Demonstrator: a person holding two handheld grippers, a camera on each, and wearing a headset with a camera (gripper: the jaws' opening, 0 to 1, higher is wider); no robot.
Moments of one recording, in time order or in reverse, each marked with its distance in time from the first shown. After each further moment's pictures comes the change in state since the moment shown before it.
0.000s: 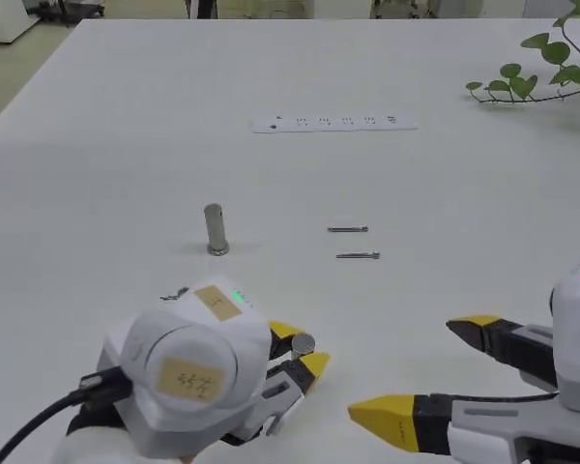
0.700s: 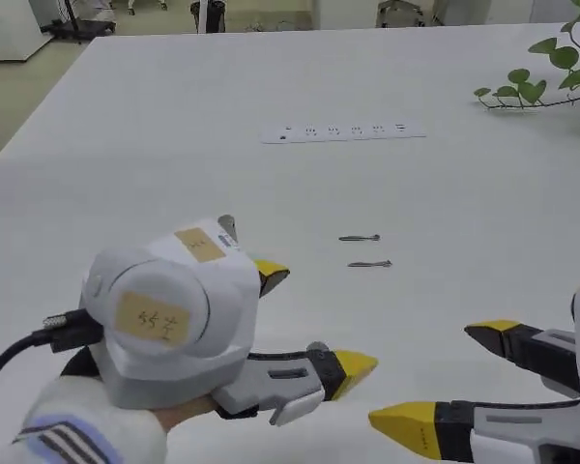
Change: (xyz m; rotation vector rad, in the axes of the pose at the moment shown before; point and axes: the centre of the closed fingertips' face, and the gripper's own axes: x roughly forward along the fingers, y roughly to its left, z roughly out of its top) left arm -0.030 0.004 0.051 0.049 -0.070 -0.070; right arm -0.003 -0.002 0.001 -0.005 -0.002 -0.008
